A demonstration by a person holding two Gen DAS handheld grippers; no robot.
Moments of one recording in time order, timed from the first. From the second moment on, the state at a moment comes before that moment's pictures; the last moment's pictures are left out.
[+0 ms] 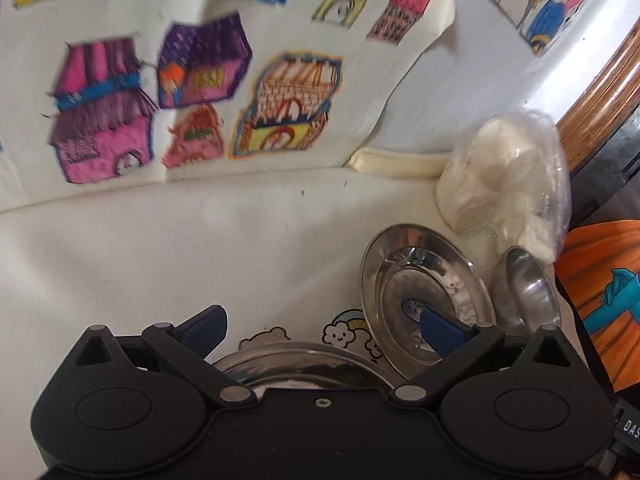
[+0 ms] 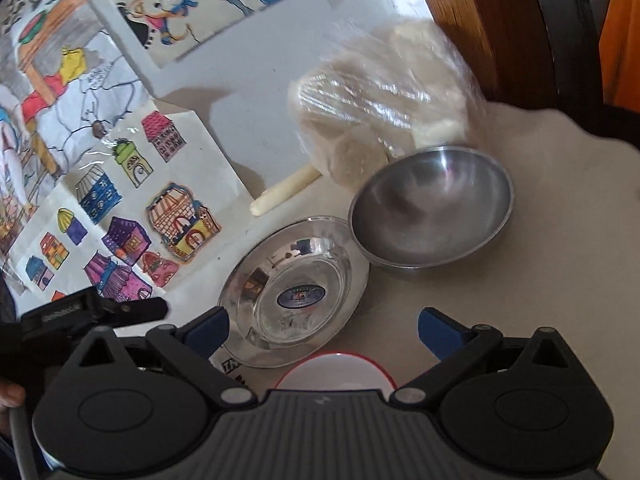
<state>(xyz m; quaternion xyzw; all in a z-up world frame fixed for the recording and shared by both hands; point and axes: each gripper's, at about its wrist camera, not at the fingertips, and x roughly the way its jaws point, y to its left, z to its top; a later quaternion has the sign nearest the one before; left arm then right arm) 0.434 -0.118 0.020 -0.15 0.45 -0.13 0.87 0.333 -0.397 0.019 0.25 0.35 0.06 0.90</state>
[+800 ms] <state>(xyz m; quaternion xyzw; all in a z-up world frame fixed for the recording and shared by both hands) 0.447 -0.132 -0.007 -0.18 0.43 -0.19 0.86 0.360 -0.389 -0.006 0.28 0.36 0.06 0.89</state>
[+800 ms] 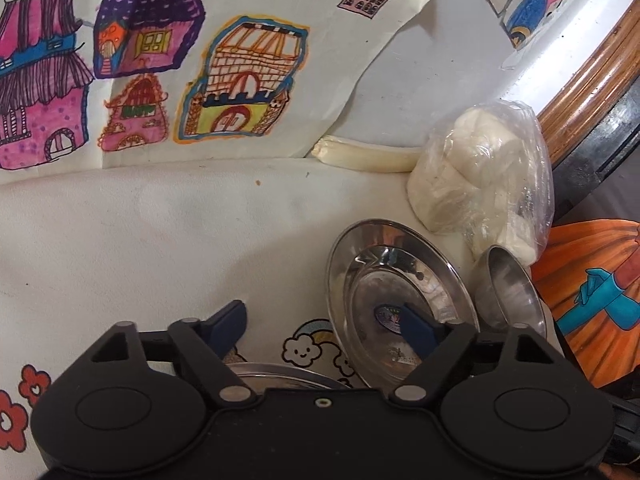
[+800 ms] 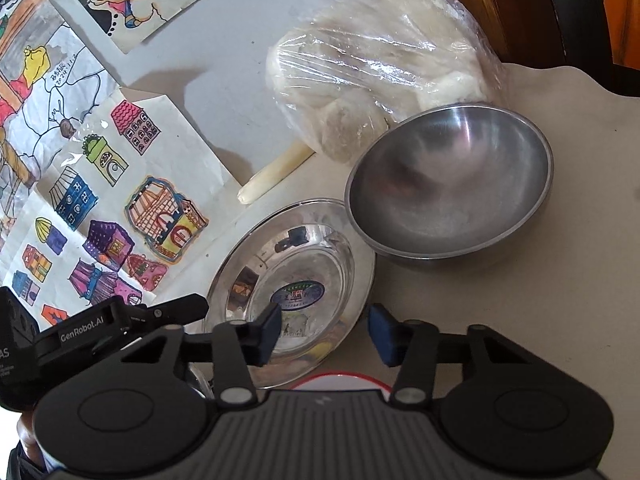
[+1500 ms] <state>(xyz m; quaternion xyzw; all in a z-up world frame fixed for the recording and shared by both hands) 0.448 -0.128 -0.009 -0.19 0.42 -0.21 0.86 0.361 -0.382 -0.005 0.27 0.35 0.05 0.90</state>
